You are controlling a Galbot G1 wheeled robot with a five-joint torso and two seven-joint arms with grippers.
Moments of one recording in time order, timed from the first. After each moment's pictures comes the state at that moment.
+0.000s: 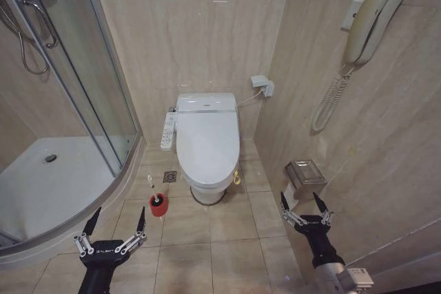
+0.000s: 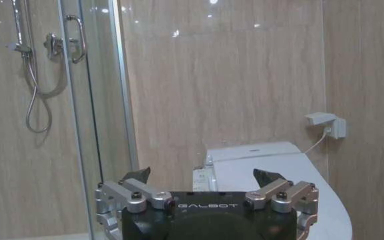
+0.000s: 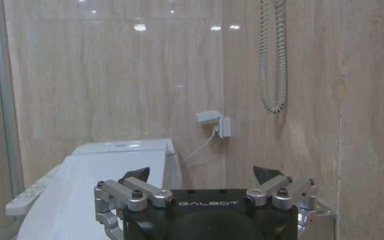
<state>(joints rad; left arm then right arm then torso) 2.05 -1.43 -0.61 -2.48 -0.03 -0.19 -0.11 -1.76 1.43 0.63 2.20 0.22 0.18 0.02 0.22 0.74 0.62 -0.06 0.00</state>
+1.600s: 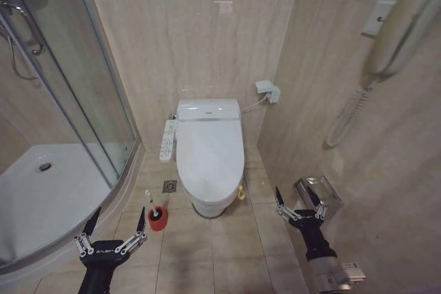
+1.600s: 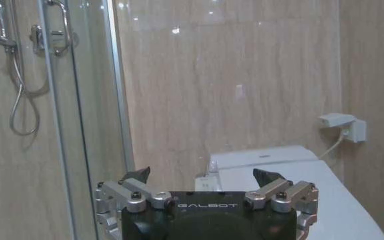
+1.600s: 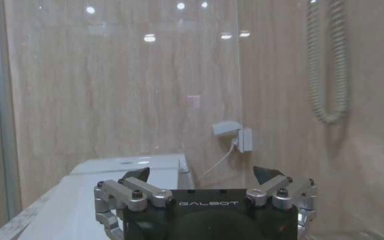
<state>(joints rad) 2.05 -1.43 -0.61 -2.48 -0.03 -0.19 -0.11 -1.71 1.42 0.60 2.17 0.22 0.21 0.01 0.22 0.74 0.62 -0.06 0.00</state>
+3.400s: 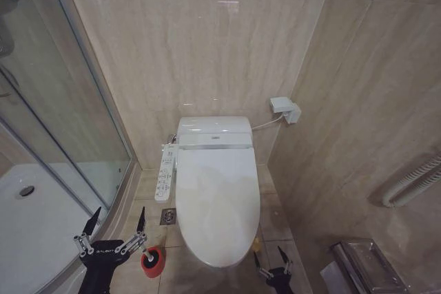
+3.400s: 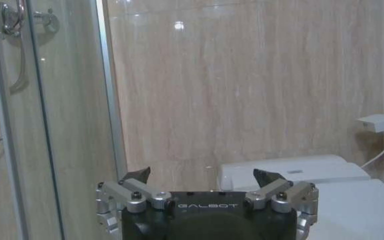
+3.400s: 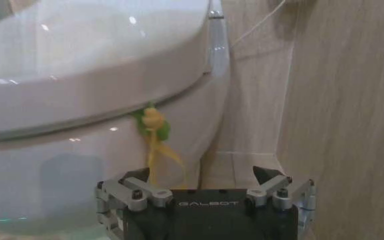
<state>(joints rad) 2.05 -1.43 -0.61 -2.48 -0.03 -0.19 -0.11 -1.51 1.47 0.52 1.33 0.07 0.52 -0.11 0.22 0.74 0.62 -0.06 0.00</state>
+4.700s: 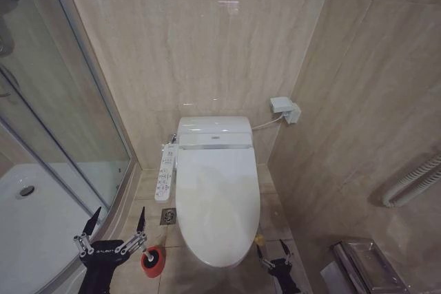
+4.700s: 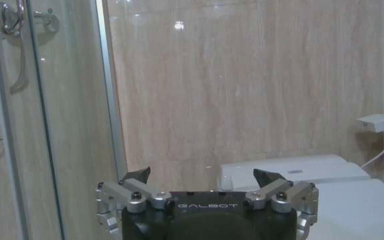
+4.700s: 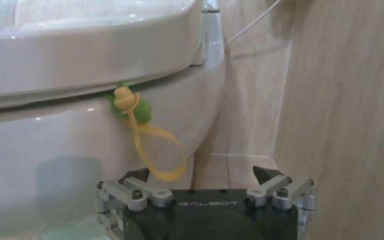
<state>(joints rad) 2.05 -1.43 -0.61 -2.48 -0.03 -0.19 -0.11 -1.39 1.46 0.53 1.17 0.07 0.59 -0.13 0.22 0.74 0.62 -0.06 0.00</state>
